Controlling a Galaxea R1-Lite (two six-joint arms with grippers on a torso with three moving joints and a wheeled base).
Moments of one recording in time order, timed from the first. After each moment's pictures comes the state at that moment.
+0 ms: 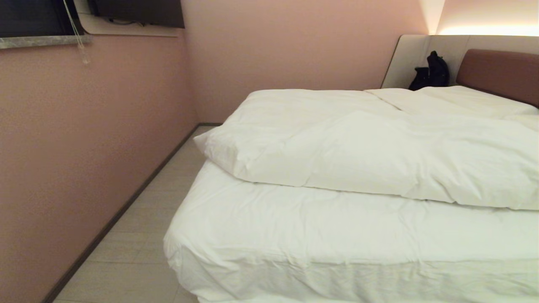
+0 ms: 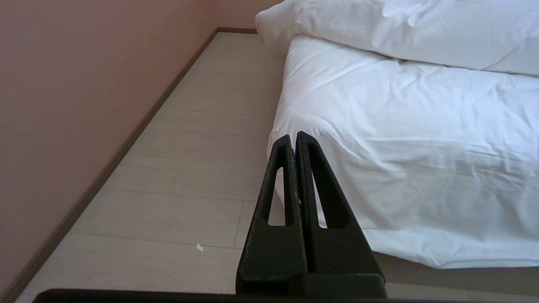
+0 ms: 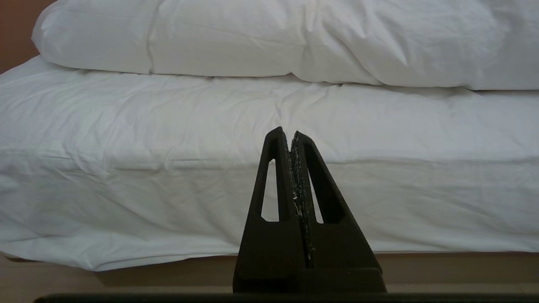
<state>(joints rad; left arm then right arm) 0.00 0.00 0.00 -0.01 0.02 -0.04 -0.02 0.00 0.00 -0.04 0.00 0.01</state>
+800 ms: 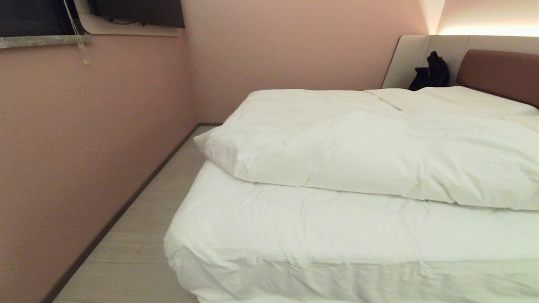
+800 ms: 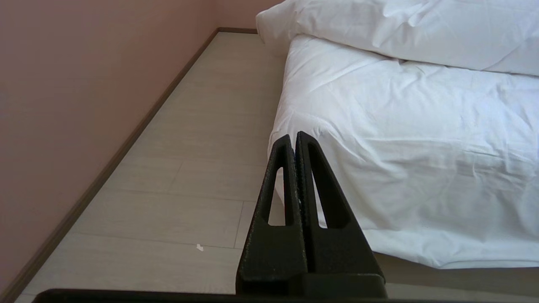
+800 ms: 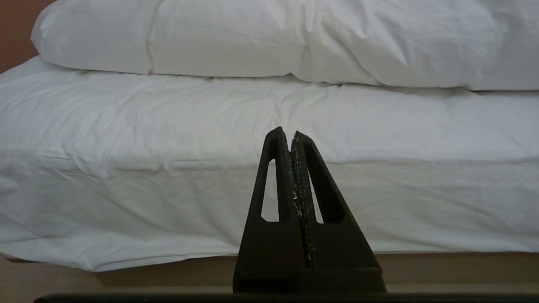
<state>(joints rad) 0.00 0.00 0.00 -0.01 0.02 -0.03 -0.02 0.00 0.00 -0.04 0.00 0.01</state>
